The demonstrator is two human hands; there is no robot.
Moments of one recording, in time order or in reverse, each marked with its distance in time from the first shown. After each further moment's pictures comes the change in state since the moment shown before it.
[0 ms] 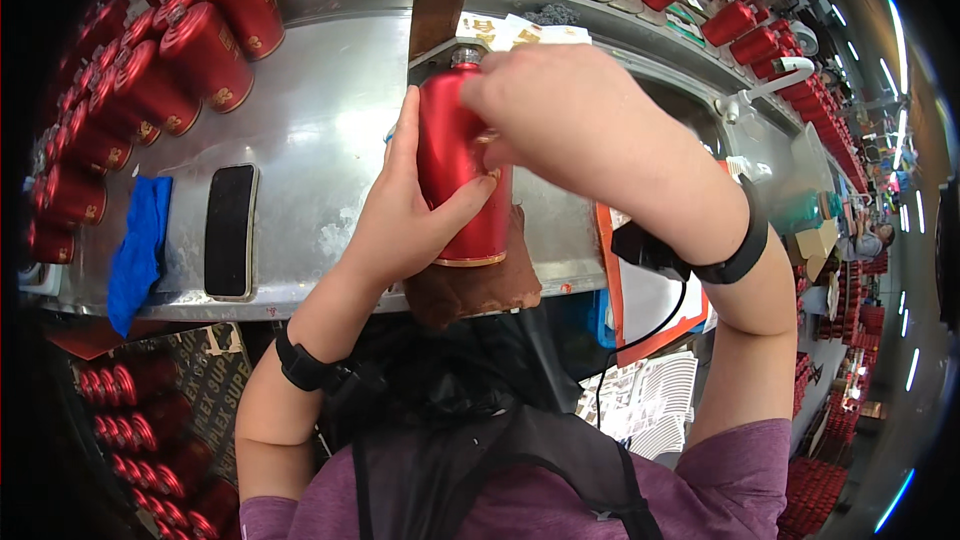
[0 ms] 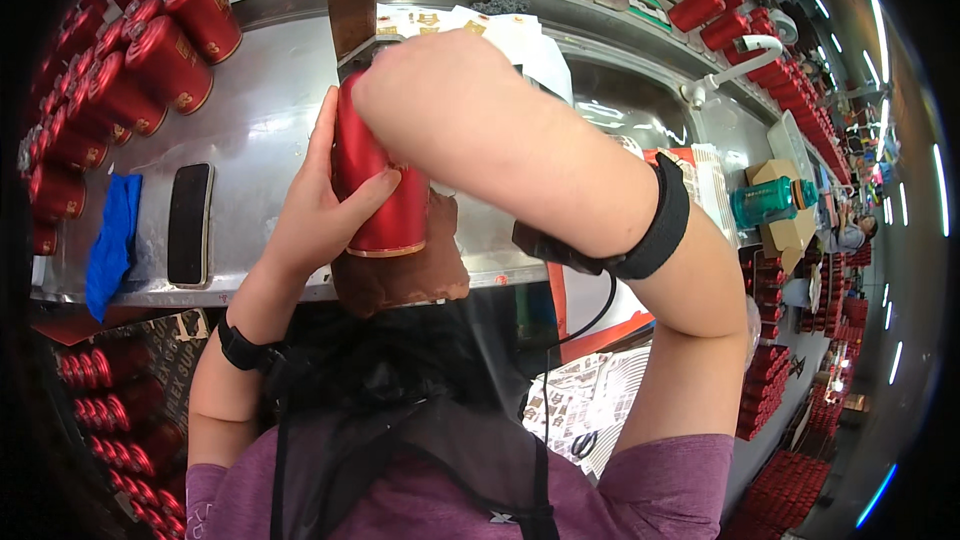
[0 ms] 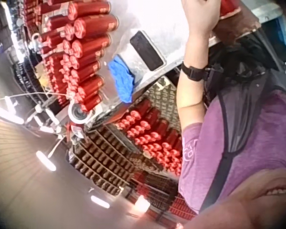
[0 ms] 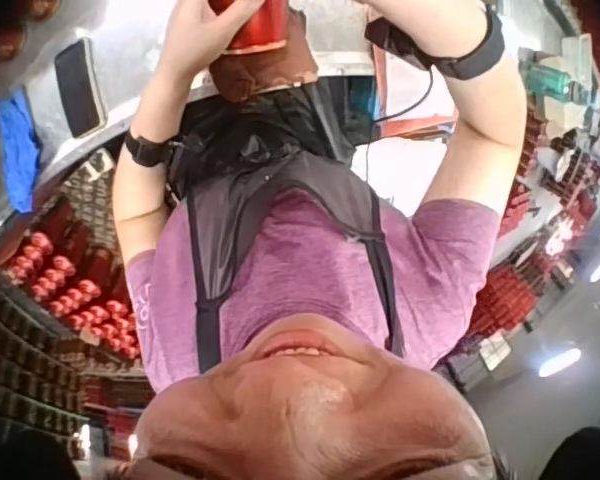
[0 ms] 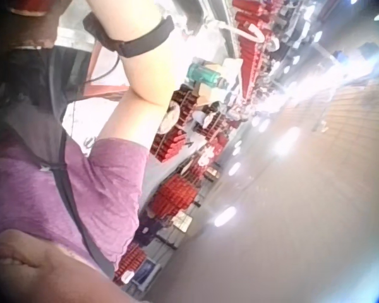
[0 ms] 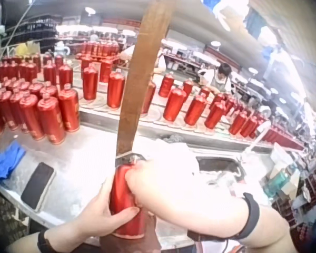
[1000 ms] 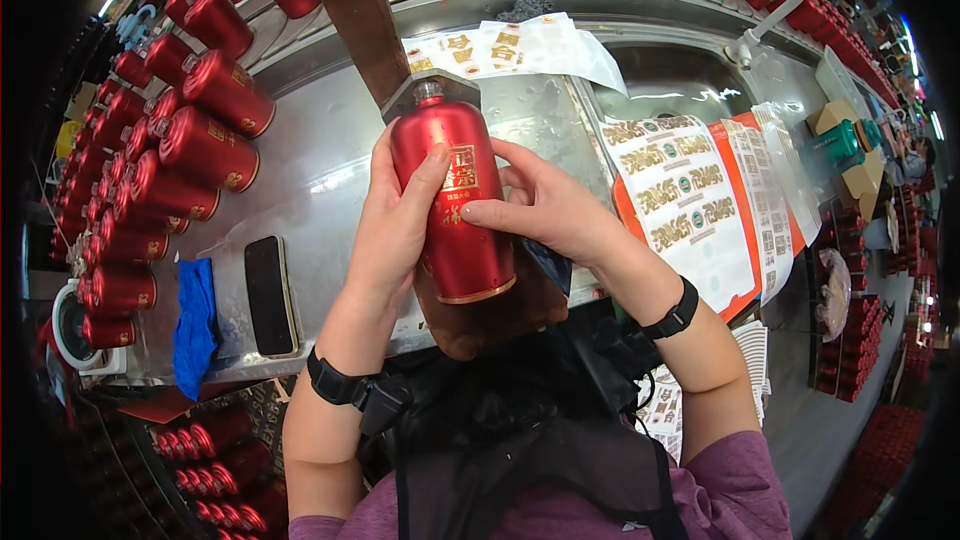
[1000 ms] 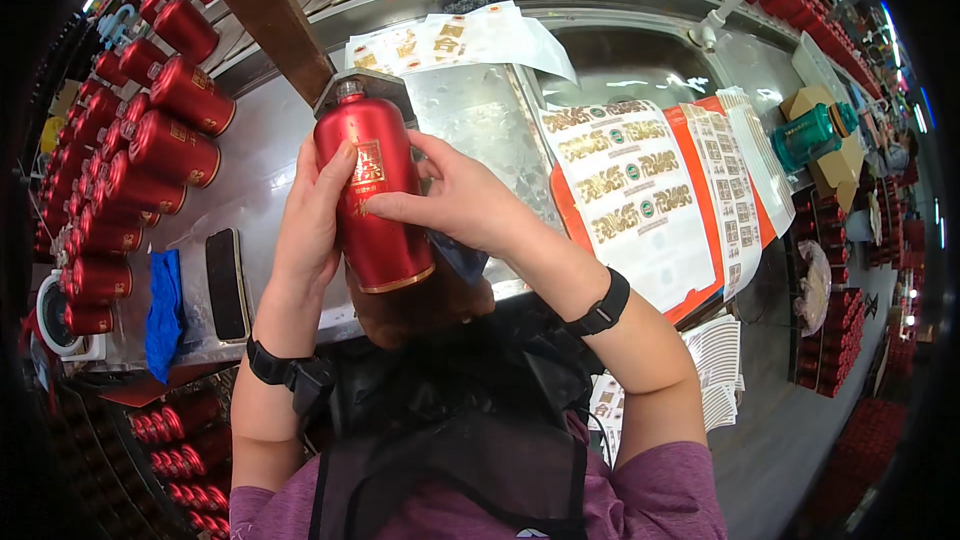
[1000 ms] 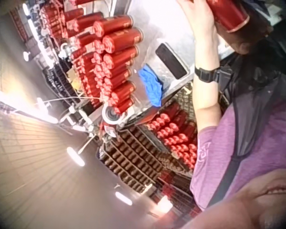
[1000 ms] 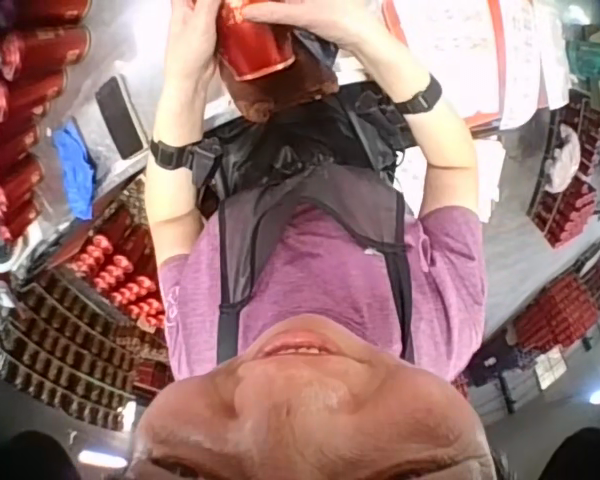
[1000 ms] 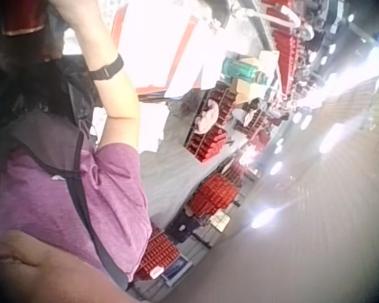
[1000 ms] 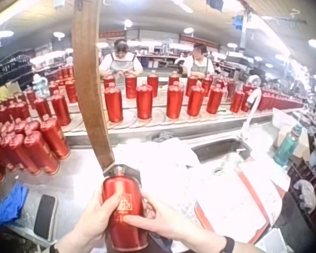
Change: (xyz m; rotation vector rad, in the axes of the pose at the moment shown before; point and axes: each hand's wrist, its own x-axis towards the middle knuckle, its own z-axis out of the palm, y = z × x) left_hand 0.034 0.016 0.004 -0.522 0.017 -0.288; right_hand -0.032 -0.025 0.126 2.079 0.351 0.332
